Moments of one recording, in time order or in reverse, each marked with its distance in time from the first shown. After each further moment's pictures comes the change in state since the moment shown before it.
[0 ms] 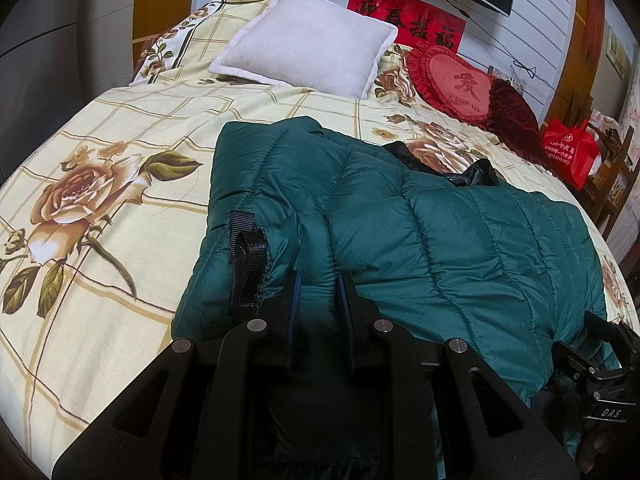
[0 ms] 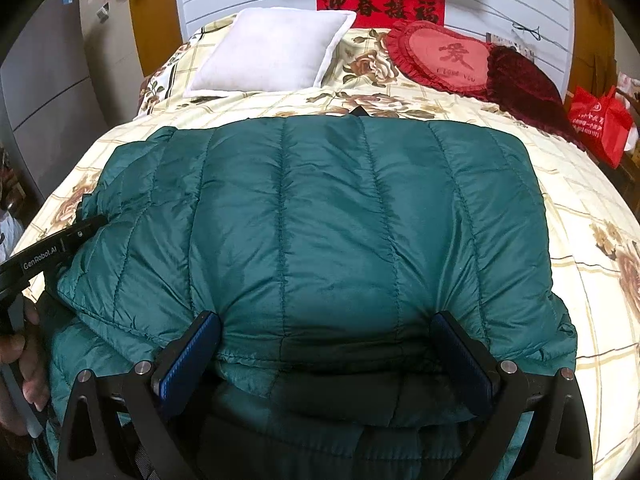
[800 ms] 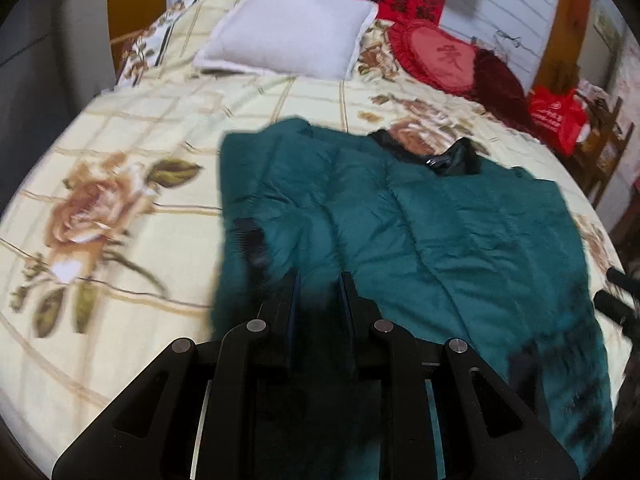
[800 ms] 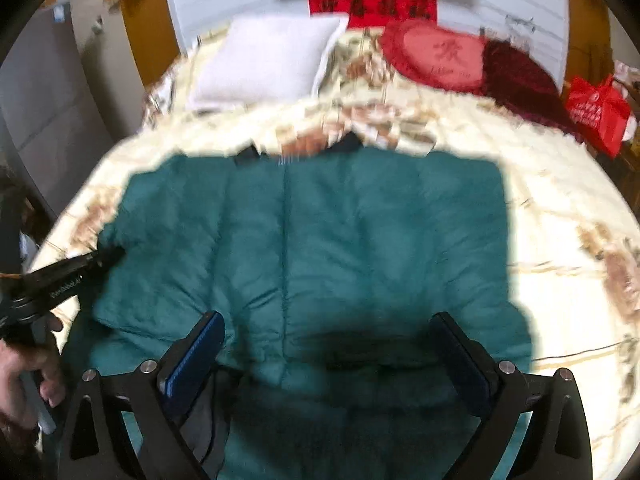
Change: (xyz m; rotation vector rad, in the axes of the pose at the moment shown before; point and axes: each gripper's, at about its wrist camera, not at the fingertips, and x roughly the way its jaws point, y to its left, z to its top) left arm -0.046 0.010 0.019 0.106 0.102 -0.023; right arm -0.055 -0.024 0.025 0.033 0.003 0.024
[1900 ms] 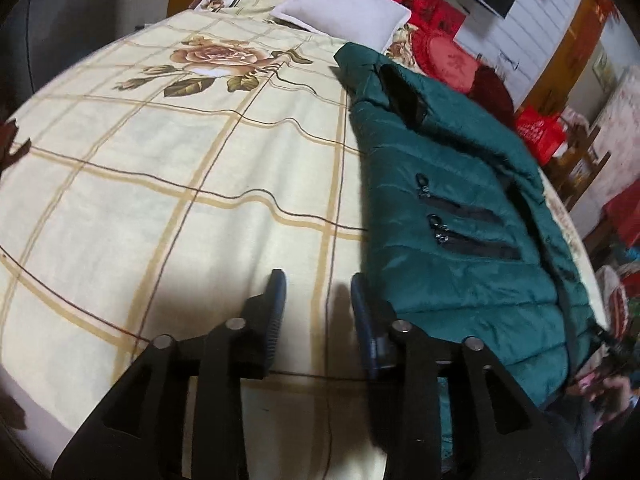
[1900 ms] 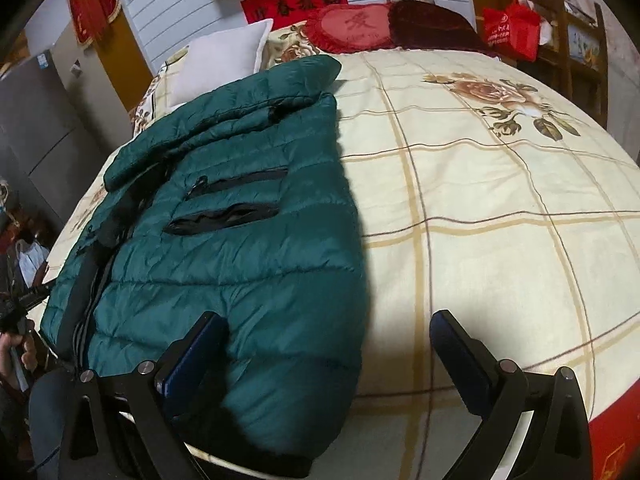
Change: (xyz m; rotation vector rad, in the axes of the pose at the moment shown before) left arm -0.114 0.118 -0.205 -0.190 0.045 -0.130; right arm -0.139 -0.093 -0.252 0.200 0.000 0.021
